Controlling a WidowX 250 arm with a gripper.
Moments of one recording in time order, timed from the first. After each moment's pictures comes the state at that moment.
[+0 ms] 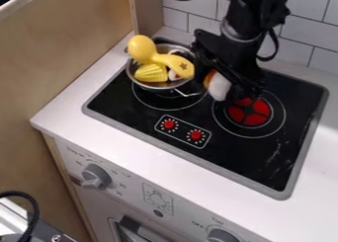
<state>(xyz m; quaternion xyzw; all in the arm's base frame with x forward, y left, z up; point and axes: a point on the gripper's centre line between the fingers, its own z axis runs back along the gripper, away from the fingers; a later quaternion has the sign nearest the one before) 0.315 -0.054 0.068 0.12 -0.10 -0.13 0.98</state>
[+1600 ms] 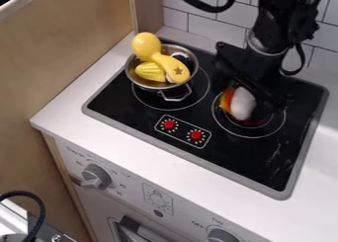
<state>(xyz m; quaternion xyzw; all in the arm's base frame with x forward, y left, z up) 0.312 -0.077 0.061 0.10 -0.08 -0.12 0.98</state>
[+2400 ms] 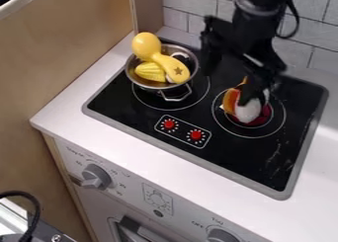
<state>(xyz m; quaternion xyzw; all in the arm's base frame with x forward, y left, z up) 0.298 -0.055 0.102 0.08 -0.02 -0.13 0.99</state>
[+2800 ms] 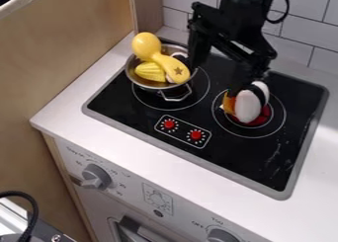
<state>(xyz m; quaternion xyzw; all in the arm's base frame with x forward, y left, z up) 0.288 -0.053 0.115 0.08 -0.02 -0.13 0.99</state>
